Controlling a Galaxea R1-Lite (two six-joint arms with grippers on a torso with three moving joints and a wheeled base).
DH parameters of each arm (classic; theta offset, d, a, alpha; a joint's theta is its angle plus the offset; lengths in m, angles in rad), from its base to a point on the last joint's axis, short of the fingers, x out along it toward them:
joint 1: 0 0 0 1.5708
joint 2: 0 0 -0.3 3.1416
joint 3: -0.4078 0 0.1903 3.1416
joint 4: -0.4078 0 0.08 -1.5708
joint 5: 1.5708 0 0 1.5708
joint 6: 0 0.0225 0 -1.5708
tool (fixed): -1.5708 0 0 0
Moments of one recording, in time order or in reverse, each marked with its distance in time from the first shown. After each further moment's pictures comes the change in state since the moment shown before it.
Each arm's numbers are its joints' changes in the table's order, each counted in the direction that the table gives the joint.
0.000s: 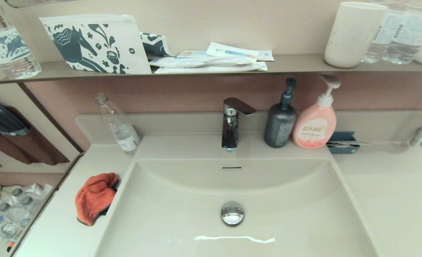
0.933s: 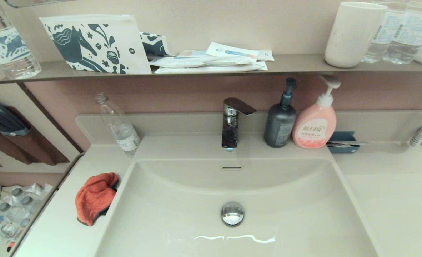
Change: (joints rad) left arm 0.000 0.000 0.000 0.000 0.000 0.000; right arm 0.006 -0.176 -0.303 -0.052 -0.360 -0.068
